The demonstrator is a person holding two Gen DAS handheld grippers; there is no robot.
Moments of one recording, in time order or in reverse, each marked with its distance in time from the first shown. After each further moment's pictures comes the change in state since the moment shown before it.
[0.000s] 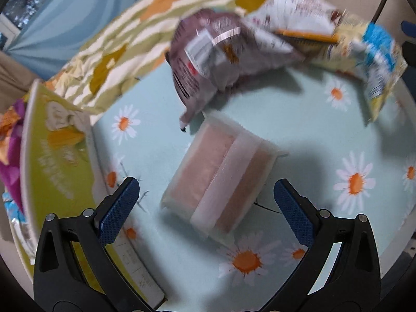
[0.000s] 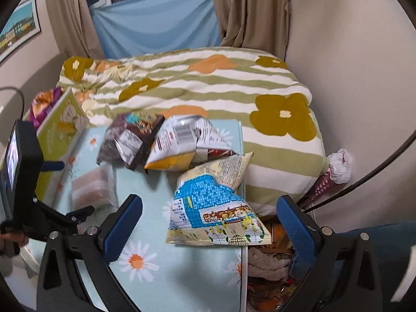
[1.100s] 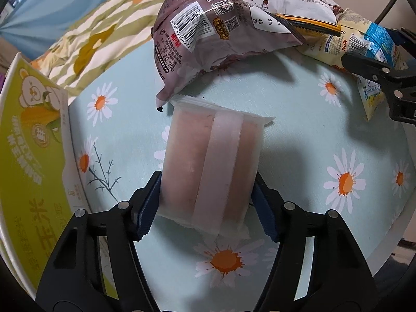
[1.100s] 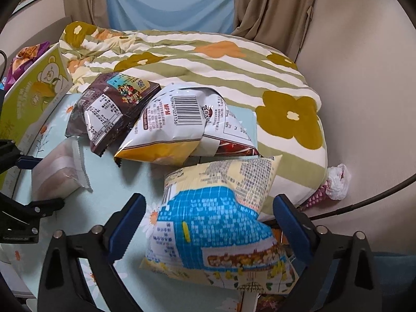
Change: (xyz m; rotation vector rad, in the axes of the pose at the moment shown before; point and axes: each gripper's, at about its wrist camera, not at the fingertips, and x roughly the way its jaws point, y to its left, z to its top) left arm 0.001 -0.014 -0.011 -0.067 0.041 -0.113; right arm 0.064 0.018 0.002 -0.152 0.055 -0.077
